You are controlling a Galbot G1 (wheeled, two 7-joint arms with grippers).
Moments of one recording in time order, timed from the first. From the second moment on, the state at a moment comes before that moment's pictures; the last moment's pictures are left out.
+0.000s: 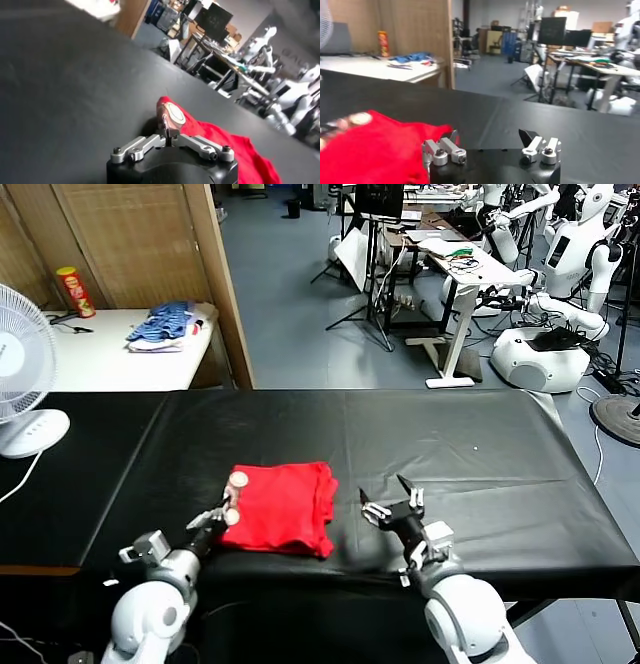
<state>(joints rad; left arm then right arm) 1.37 -1.29 -0.56 -1.97 -0.65 0.43 -0.14 -1.32 1.28 0.32 2.11 0.17 -0.47 0.07</state>
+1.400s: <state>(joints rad) 1.43 -1.12 -0.35 -2.13 -0.30 0.40 -0.07 -1.36 1.26 0.34 2.11 0.23 -0.50 0.03</state>
